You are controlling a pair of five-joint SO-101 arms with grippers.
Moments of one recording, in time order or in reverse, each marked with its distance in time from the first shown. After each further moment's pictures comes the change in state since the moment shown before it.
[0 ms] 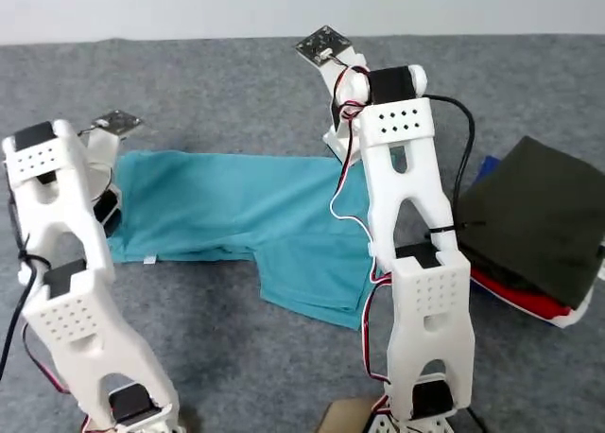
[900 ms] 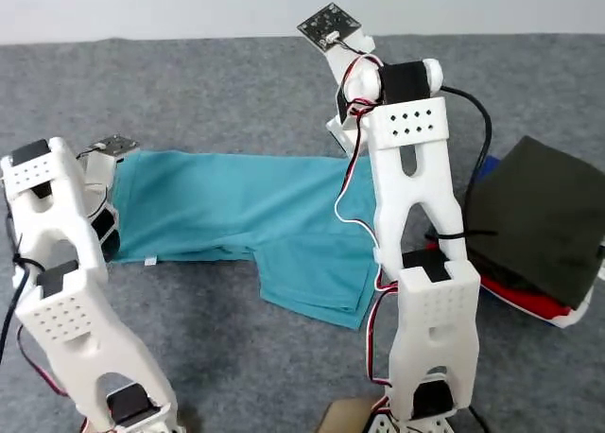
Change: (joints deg) left arm -2.7 1.8 6.2 -0.1 -2.4; right arm 0.1 -6.4 0.1 0.1 0.0
